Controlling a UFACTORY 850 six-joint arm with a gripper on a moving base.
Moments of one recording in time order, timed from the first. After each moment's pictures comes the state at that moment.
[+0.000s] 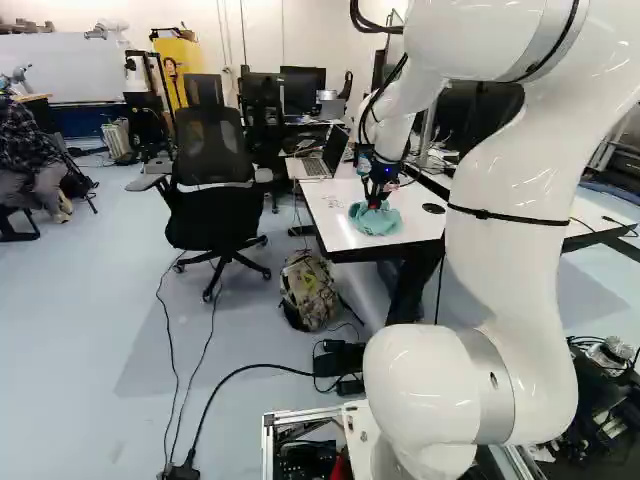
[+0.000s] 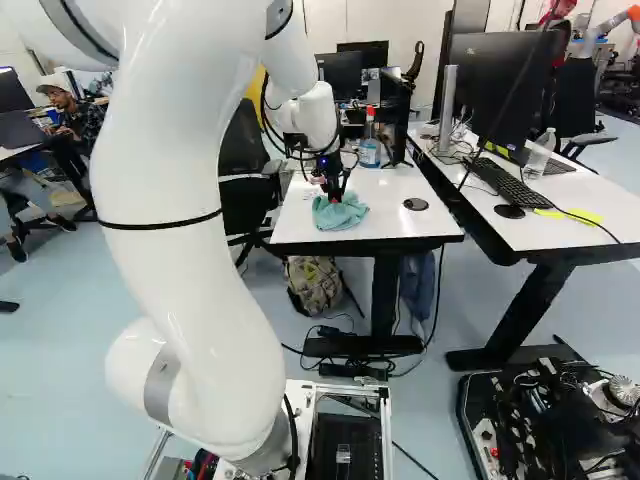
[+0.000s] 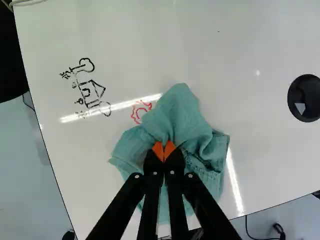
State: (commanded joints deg) arm -10.7 -18.2 -64.5 0.0 -27.9 0.0
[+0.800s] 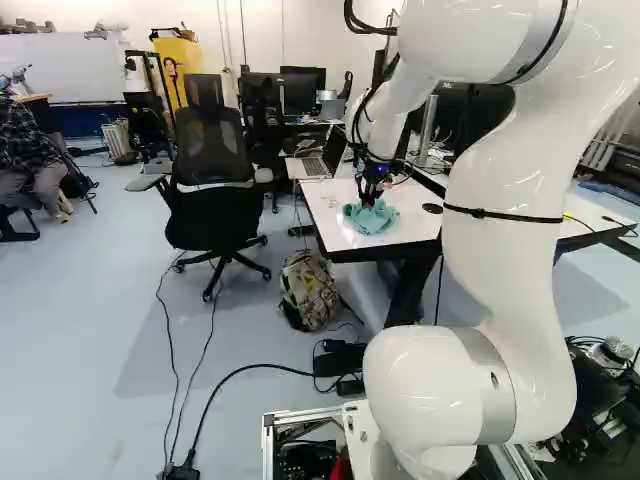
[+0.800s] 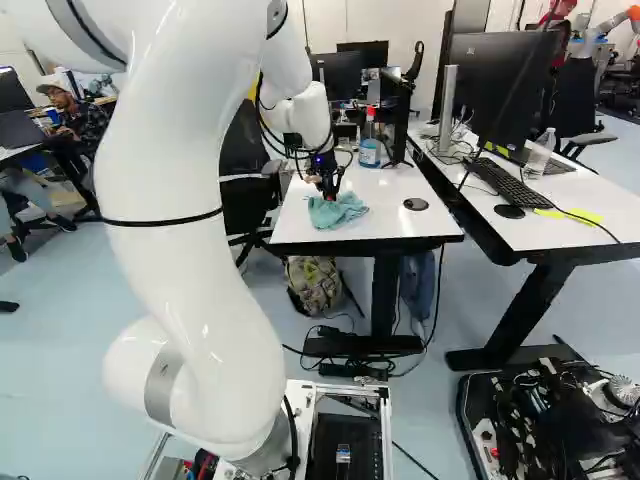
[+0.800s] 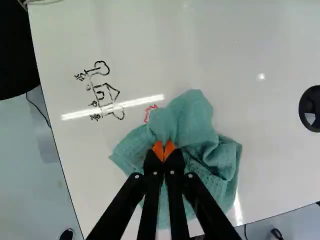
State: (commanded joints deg) arm -8.0 -19.8 -66.5 0.0 -27.9 0.0
